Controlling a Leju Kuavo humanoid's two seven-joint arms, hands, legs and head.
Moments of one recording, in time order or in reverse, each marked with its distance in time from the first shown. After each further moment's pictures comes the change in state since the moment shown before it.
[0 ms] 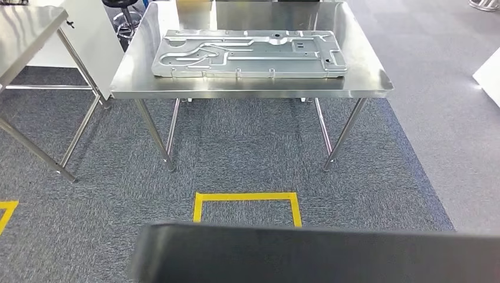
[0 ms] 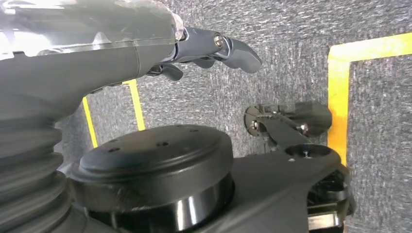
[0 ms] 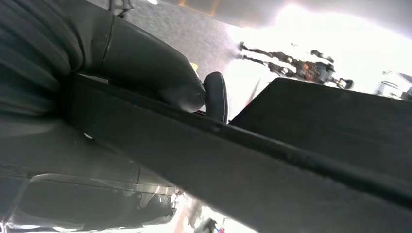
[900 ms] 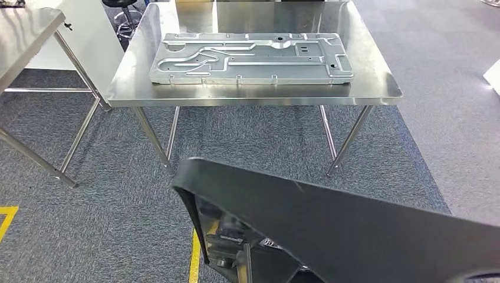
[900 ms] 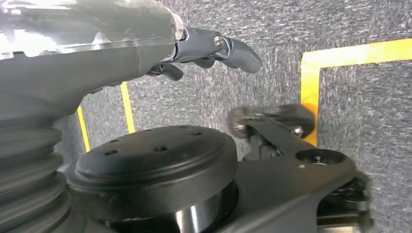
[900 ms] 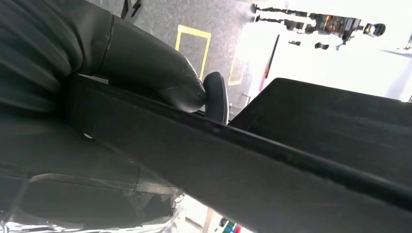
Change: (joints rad) left arm 0.006 -0.001 -0.006 0.000 0.018 -0.004 -0.018; right arm 0.162 0.002 -0.097 -0.037 0.039 -0.093 0.018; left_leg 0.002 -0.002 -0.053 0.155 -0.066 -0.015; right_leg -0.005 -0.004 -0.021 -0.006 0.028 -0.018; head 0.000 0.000
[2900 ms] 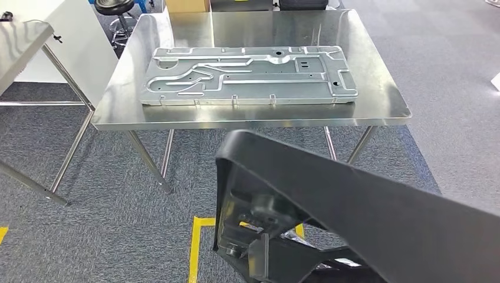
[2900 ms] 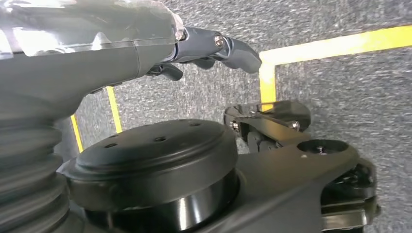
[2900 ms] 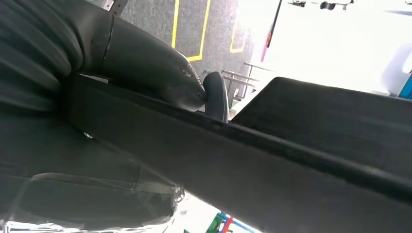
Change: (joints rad) left arm -0.007 0.002 -0.038 0.000 -0.011 -0.010 0.015; right arm 0.083 0.065 -0.123 -0.074 0.045 0.023 0.012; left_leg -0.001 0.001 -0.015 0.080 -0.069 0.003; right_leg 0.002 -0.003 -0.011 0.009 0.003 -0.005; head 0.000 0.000
